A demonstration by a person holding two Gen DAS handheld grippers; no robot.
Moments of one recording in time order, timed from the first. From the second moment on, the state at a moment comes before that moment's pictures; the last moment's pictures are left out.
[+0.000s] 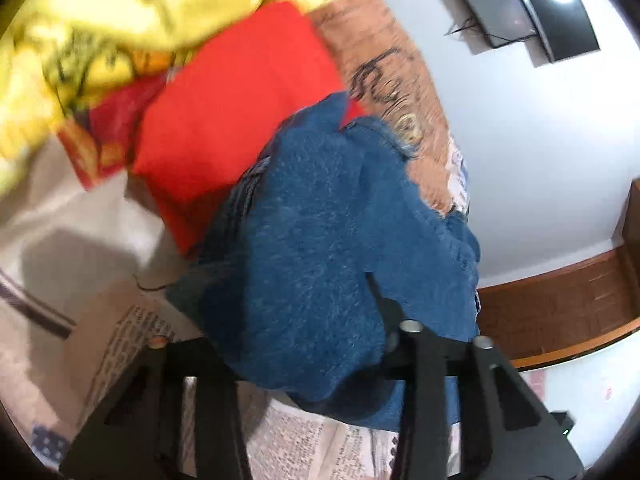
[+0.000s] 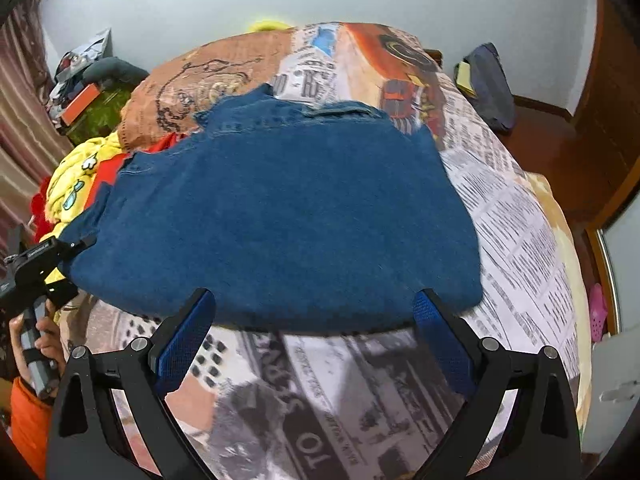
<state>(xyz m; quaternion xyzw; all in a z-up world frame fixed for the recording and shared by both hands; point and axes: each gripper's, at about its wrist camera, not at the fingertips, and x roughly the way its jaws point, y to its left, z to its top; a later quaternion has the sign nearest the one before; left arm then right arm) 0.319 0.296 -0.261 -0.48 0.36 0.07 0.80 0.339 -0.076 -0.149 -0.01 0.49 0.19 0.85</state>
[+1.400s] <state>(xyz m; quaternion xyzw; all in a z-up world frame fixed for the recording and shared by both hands) 0.382 0.119 -0.082 -0.14 0.30 0.02 0.94 0.324 -0.043 -0.156 -0.04 0.49 0.25 0.83</state>
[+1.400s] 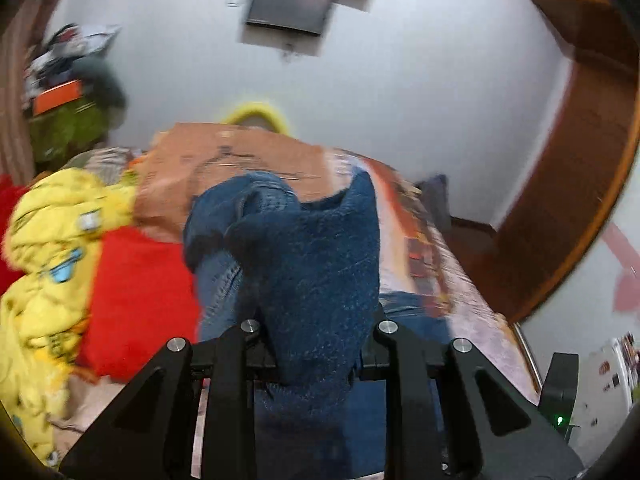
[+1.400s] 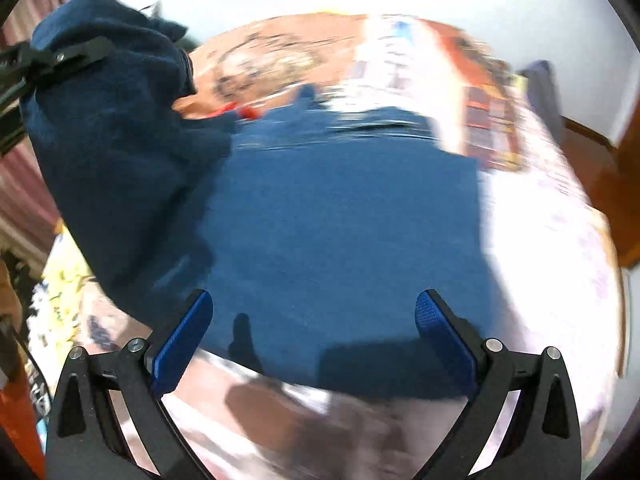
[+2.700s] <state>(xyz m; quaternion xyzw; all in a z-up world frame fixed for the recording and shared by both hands) 0.340 0.064 -0.119 0.02 0.38 -0.06 0.92 0.322 -0.116 -0.102 -0.01 0.43 0.21 0.88</state>
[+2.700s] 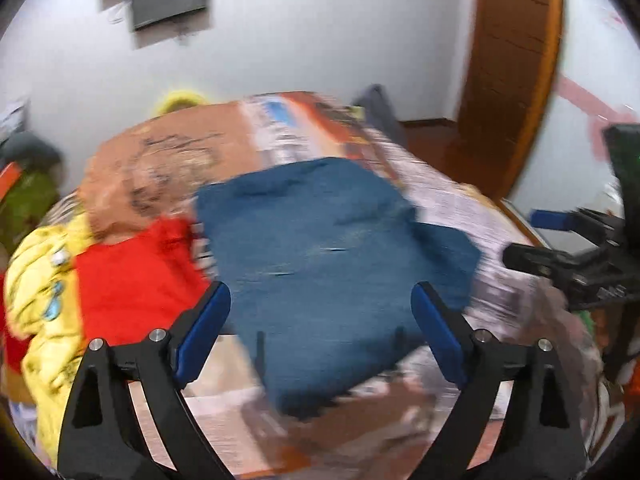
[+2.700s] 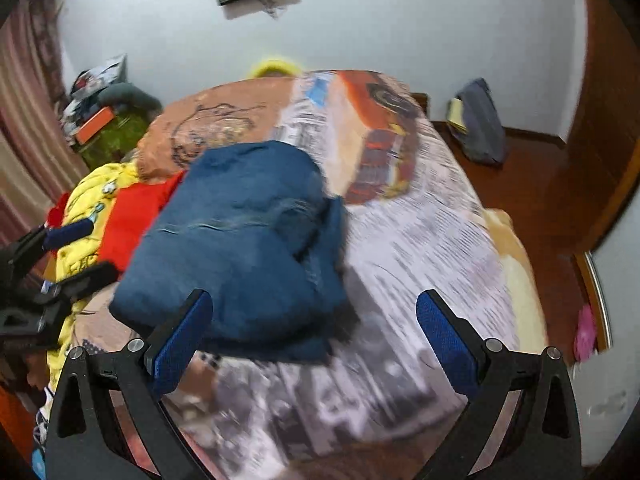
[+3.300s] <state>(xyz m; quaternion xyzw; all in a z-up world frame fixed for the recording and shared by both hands) 0.330 0.128 -0.195 -0.08 0.47 -0.09 0.88 0.357 -0.129 -0.153 -0.01 0.47 0.18 0.86</state>
